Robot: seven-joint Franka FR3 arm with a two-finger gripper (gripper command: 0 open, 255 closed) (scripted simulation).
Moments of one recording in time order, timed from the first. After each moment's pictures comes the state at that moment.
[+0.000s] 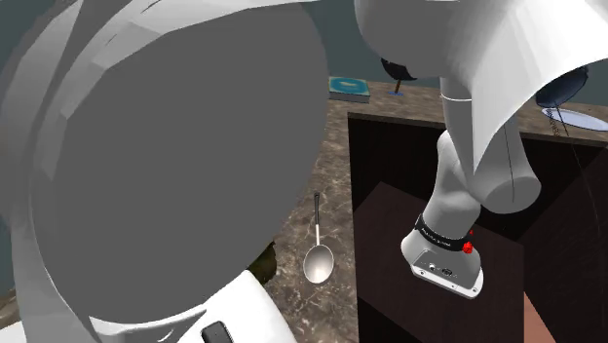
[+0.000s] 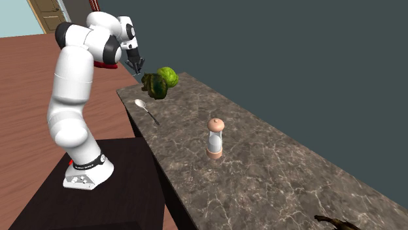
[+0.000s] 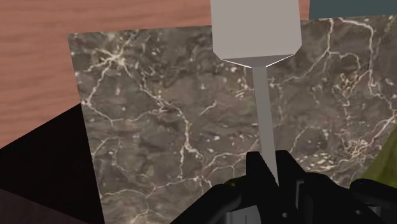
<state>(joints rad) 0.64 0.51 0.96 -1.53 -0.45 1.76 2.70</state>
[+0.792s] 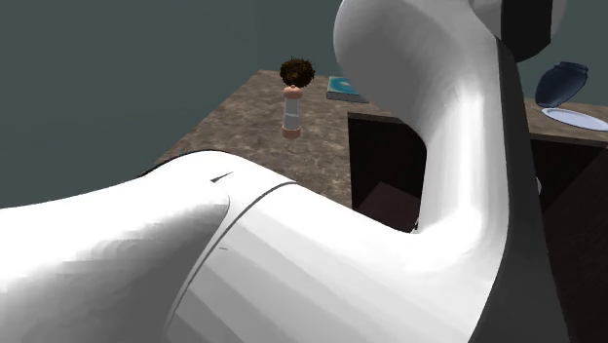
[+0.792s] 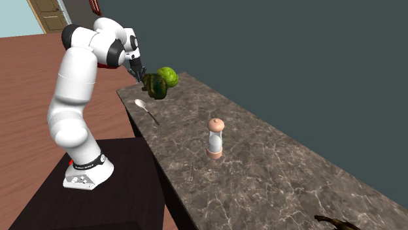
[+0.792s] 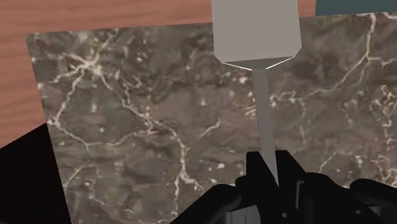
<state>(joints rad) 0.64 0.55 0.93 -1.63 -0.50 1.89 2.74</state>
